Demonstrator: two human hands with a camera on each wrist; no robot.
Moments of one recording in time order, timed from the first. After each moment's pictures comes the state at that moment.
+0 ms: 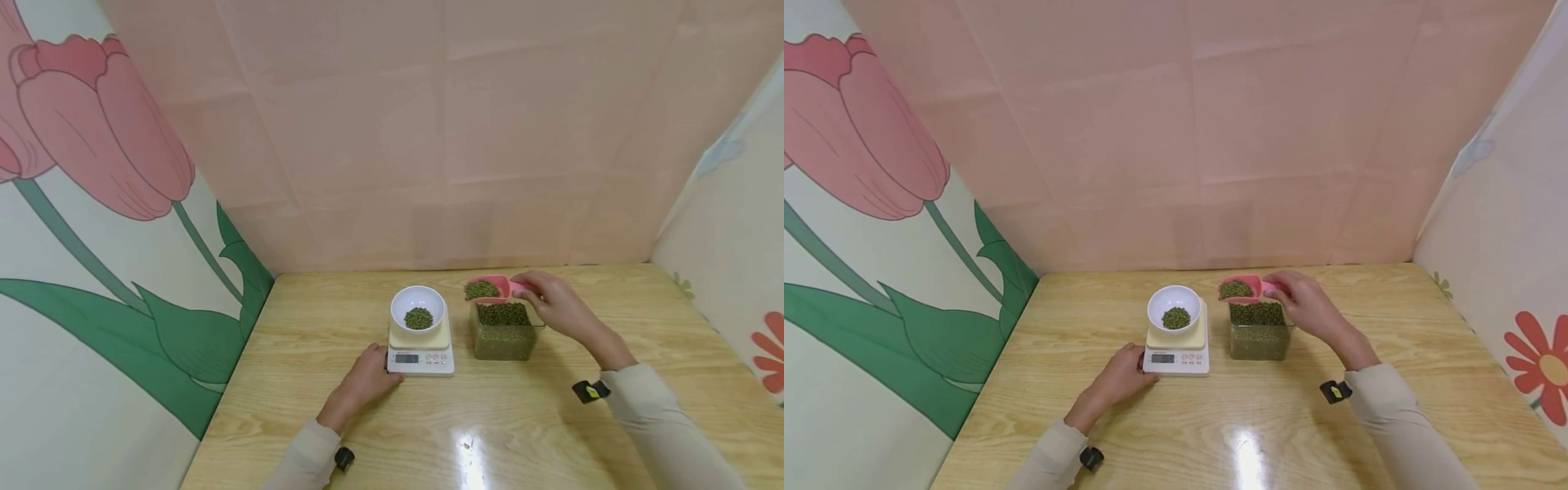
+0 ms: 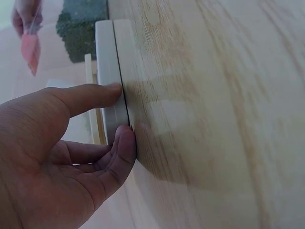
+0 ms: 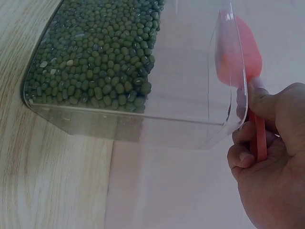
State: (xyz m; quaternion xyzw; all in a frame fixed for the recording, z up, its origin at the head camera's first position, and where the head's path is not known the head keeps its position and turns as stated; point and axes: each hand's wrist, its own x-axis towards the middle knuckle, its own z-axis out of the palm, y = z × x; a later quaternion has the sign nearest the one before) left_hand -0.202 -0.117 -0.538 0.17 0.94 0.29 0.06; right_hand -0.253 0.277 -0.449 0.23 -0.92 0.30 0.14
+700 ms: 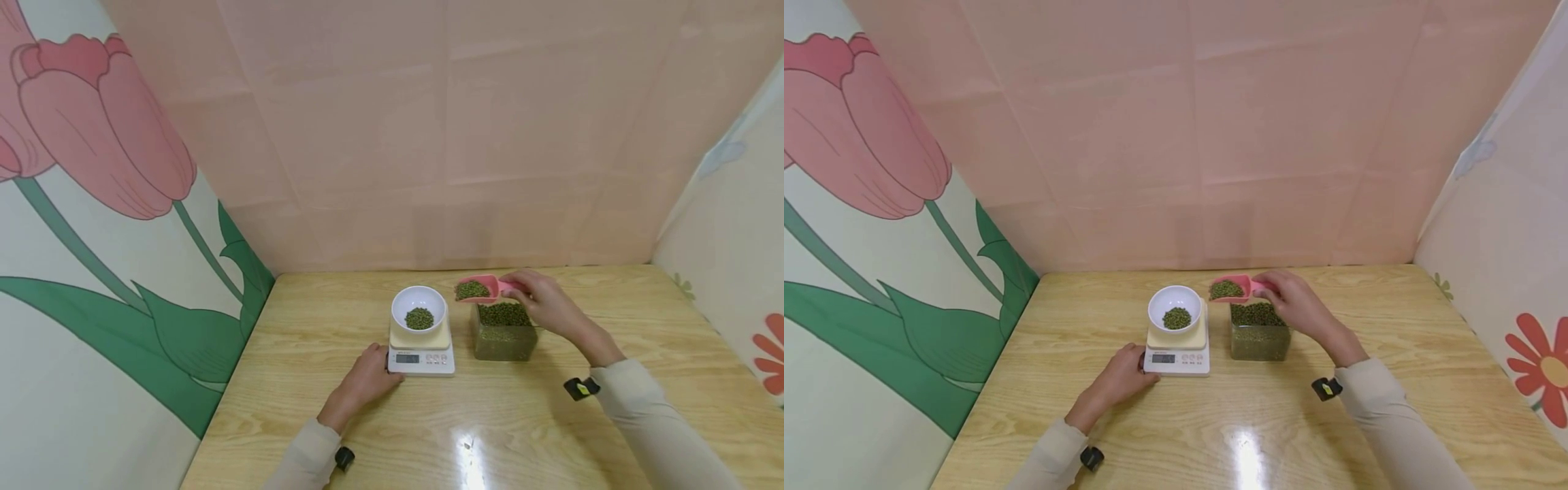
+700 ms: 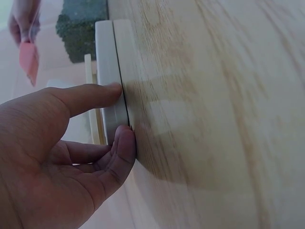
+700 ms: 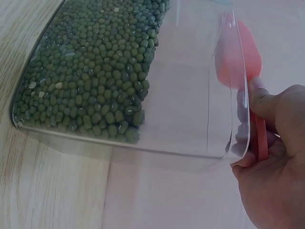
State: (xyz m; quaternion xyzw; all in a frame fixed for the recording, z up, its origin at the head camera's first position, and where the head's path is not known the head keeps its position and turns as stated) left_hand -0.202 -0.118 -0.538 0.18 0.94 0.30 0.06; right_hand -0.259 0.261 -0.447 0.24 -0.91 0.31 0.12
